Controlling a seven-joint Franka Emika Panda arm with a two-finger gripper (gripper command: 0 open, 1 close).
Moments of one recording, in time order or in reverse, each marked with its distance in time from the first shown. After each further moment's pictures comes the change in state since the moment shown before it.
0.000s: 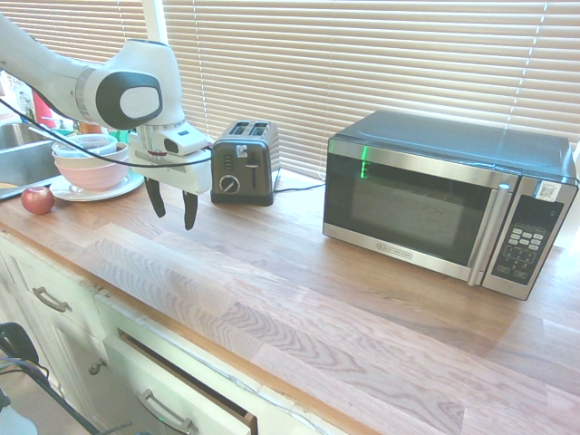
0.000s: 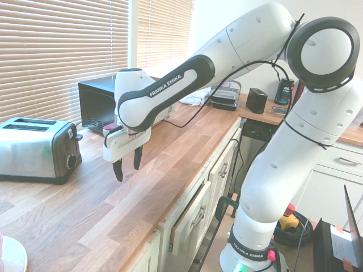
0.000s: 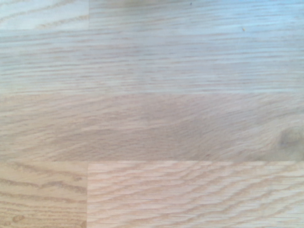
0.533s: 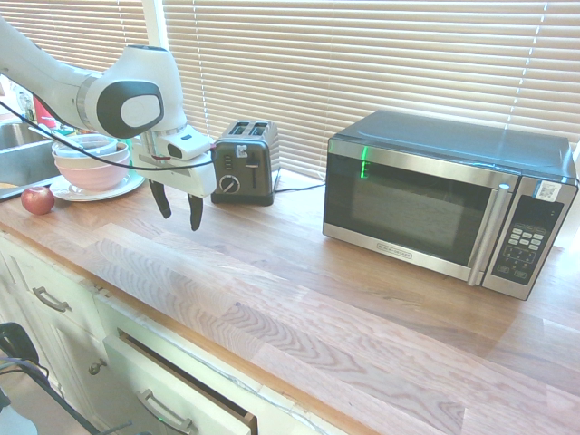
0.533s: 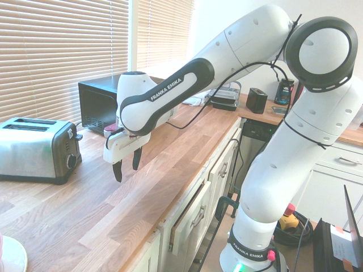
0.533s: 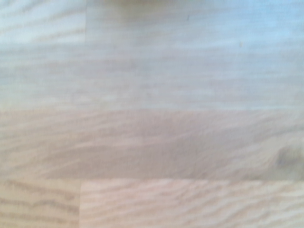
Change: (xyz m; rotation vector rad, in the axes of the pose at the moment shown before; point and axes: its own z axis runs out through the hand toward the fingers) arm 0.009 0.001 0.003 0.063 0.057 -0.009
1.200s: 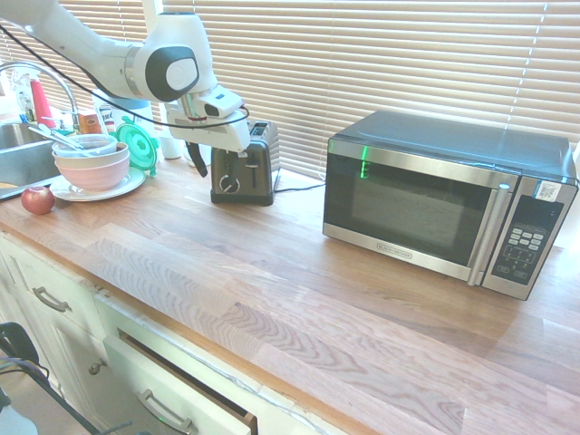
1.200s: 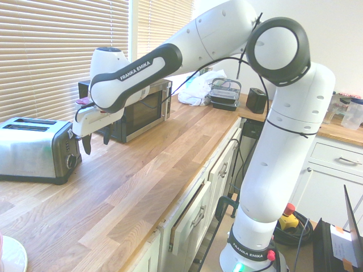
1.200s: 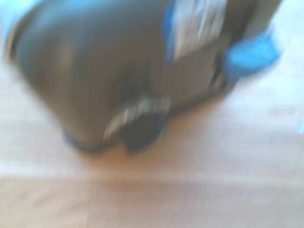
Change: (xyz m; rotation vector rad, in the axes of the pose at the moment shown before) arm 0.084 -0.087 -0.048 0.072 0.114 -0.028
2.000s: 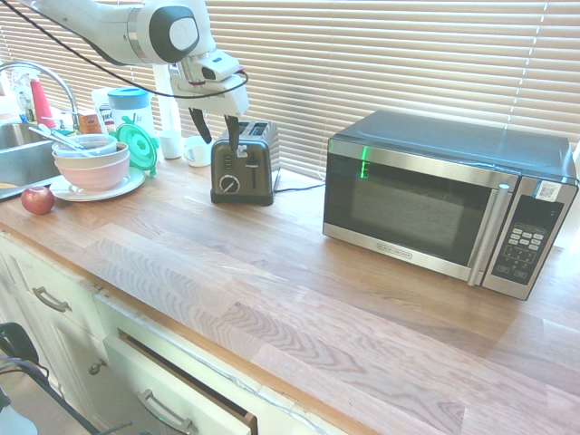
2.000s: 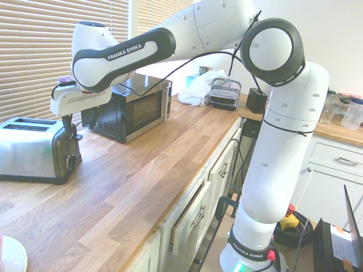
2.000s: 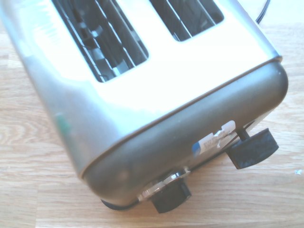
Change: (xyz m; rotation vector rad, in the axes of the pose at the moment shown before) arm 0.007 -0.044 -0.052 0.017 0.034 0.086
